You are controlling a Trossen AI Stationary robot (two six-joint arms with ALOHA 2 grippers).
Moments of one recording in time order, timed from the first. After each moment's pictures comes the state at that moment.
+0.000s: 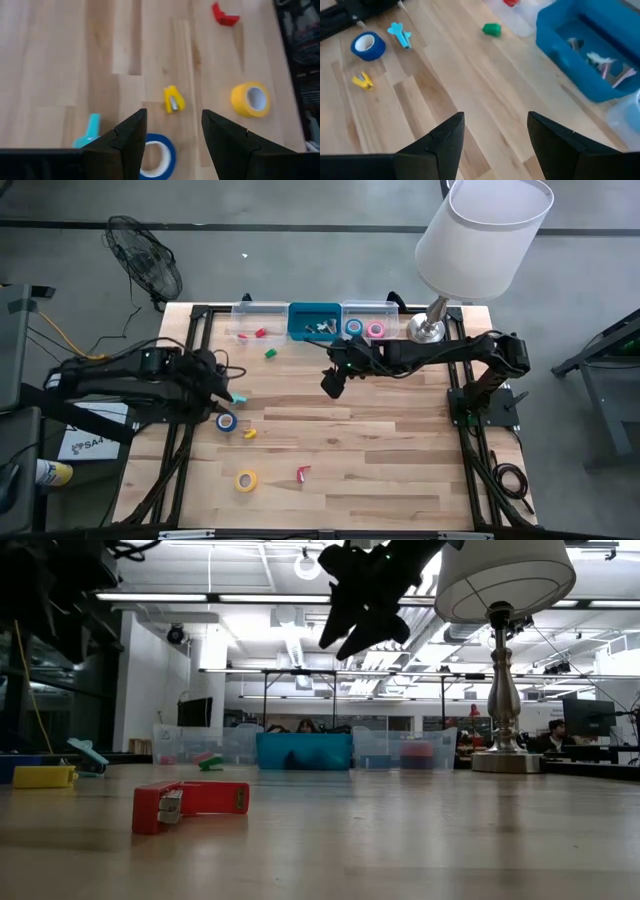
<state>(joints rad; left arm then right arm) 0.10 0.55 0.61 -0.97 0.32 -0.06 -0.07 1.66 1.32 -0.45 0.24 0.45</state>
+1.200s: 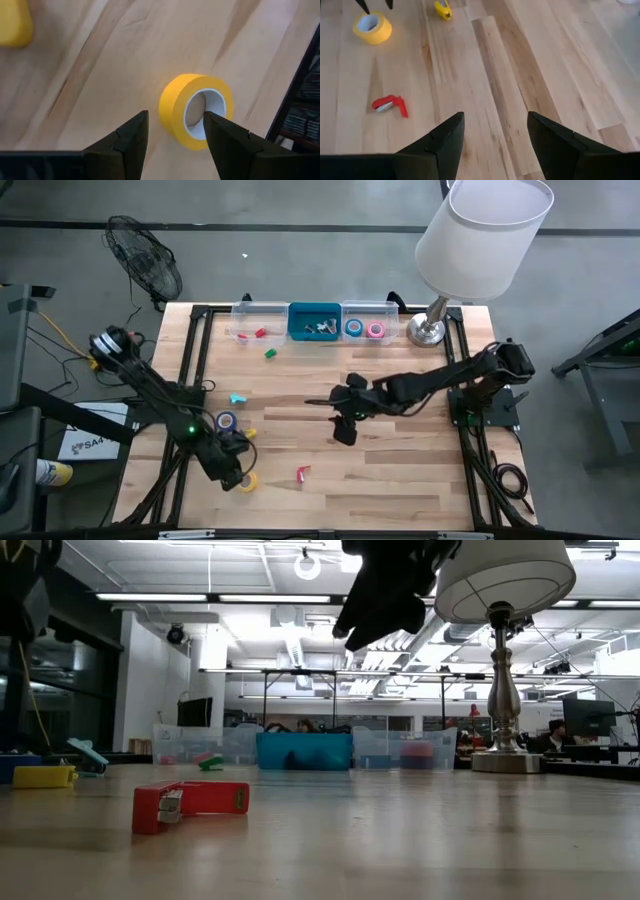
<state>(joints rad) -0.81 1.30 0.61 -0.34 -0.10 -1.36 0.20 1.66 1.26 -0.46 0.19 0.43</state>
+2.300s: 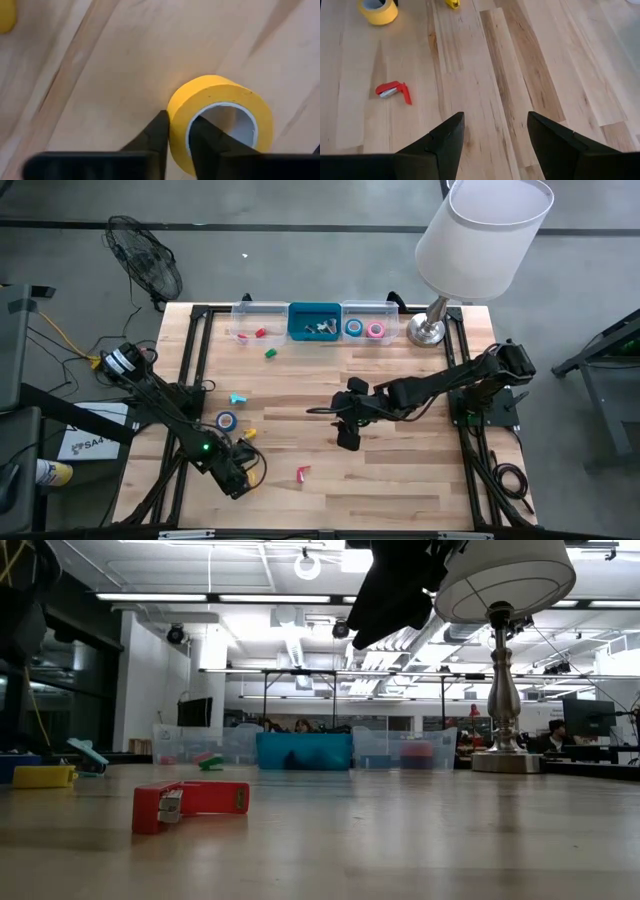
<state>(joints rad) -0.81 1.53 0.77 -0.47 -0.07 -1.37 0.24 1.66 1.26 -0.49 0.21 0.40</state>
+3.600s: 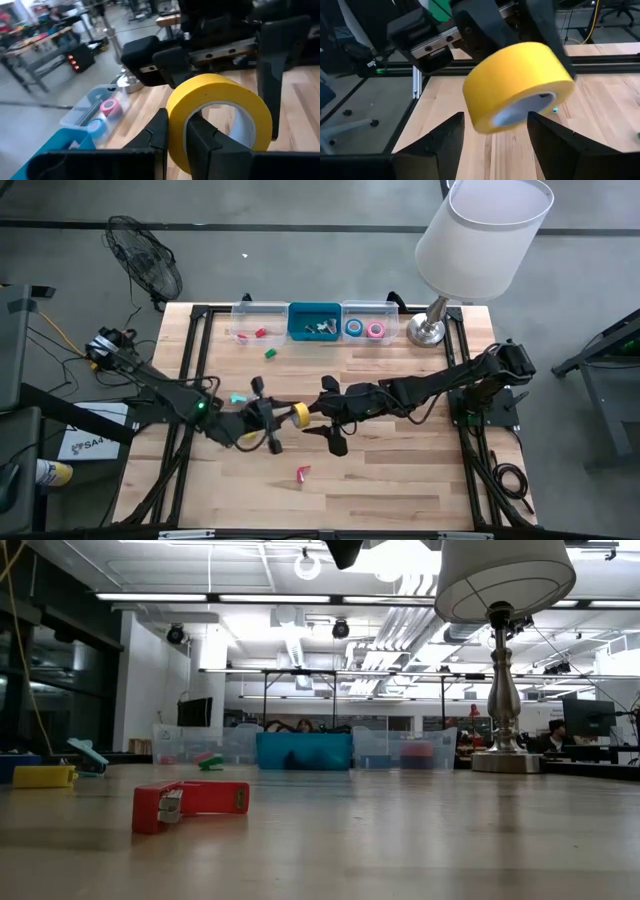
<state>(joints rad) -0.55 1.28 0.93 0.06 -0.91 -0.02 0.24 1.66 1.26 0.07 0.07 0.15</state>
